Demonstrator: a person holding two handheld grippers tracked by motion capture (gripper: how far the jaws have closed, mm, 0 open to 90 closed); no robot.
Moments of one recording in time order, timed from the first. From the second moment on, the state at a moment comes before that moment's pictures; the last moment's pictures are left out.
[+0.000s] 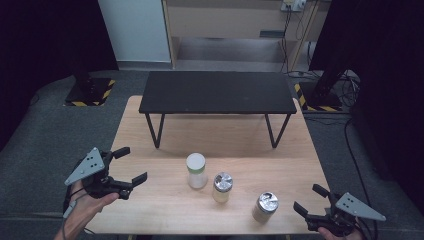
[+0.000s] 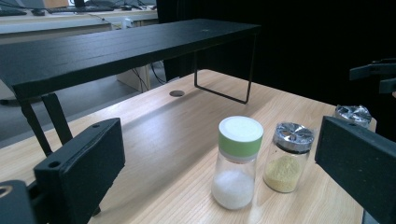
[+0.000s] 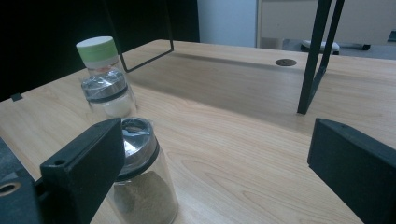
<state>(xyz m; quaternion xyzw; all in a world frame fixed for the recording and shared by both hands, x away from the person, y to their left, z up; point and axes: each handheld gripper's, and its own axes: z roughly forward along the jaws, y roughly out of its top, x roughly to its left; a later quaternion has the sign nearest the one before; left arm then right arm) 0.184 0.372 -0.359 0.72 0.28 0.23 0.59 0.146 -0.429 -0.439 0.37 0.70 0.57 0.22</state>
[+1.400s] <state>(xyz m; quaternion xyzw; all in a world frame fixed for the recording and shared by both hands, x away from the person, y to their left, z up) 0.250 0.306 -0.336 0.80 0.25 0.17 0.52 0.145 -0.430 -0.439 0.37 0.70 0.57 0.22</state>
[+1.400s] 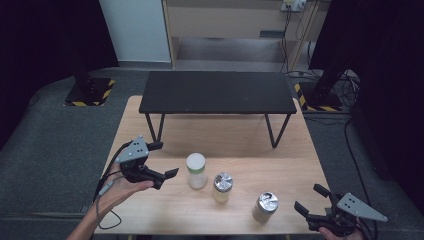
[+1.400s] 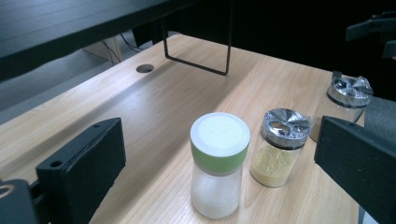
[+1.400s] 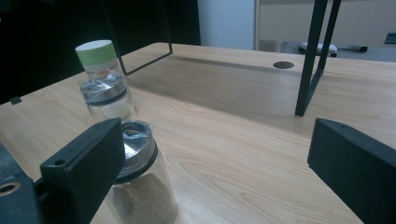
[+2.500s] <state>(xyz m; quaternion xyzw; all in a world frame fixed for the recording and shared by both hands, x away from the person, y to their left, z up) 0.297 0.265 -0.363 0.83 0.23 0.14 0.49 0.145 -0.431 -0.440 0.37 0.70 0.58 0.22</state>
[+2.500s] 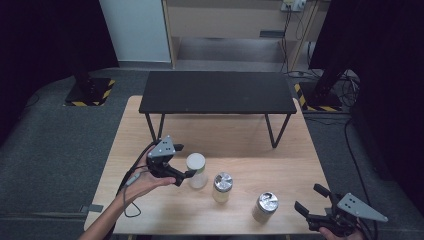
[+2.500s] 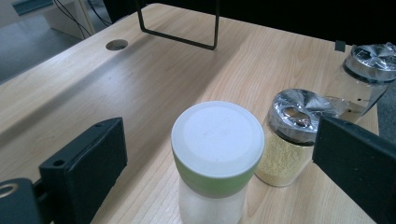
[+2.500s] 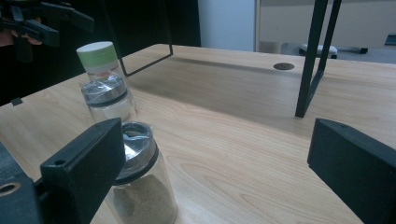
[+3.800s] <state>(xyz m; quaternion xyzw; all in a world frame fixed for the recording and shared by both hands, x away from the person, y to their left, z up) 0.310 0.245 -0.404 0.83 0.22 0.14 0.49 0.145 -0.432 -0.441 0.37 0.69 0.58 0.22</state>
